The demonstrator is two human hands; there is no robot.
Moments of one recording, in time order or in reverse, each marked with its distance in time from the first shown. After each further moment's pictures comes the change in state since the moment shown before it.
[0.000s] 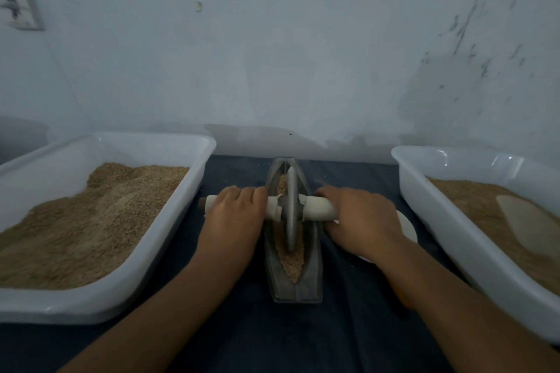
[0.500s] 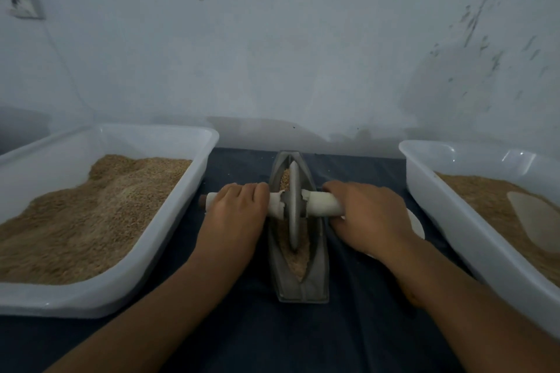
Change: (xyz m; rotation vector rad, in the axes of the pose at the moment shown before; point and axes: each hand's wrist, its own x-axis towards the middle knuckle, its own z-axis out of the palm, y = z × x) left_hand -0.005 -0.001 -0.001 -0.020 -0.025 -0.010; right_hand -0.001 -0.002 -0.003 -0.041 0.031 -0.036
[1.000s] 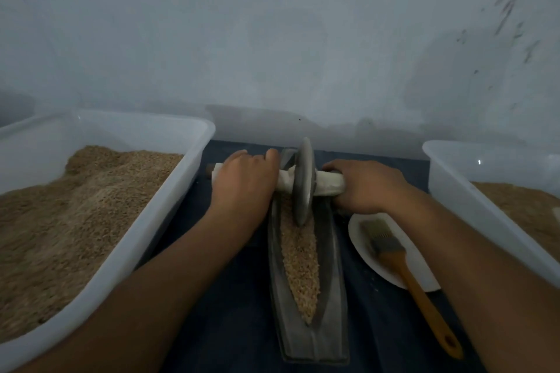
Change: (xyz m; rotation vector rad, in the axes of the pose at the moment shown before) left_hand 0.084 -0.013 0.028 0.153 -0.005 -0.077; right_hand 0.097 0.032 0.028 0.088 -0.362 0.081
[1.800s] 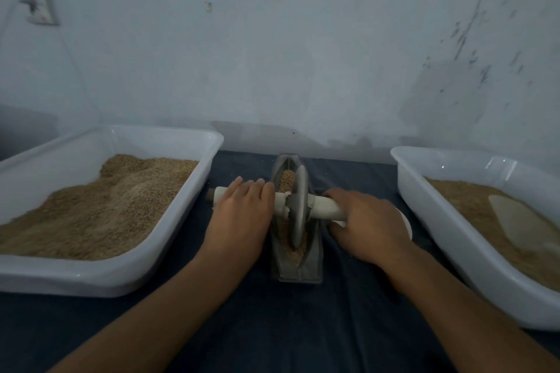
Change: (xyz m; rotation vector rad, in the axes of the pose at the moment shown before) left_hand -0.096 0.007 -0.046 -0.104 0.021 0.134; right_hand -0.128 -0.022 0.015 0.022 0.347 -0.073
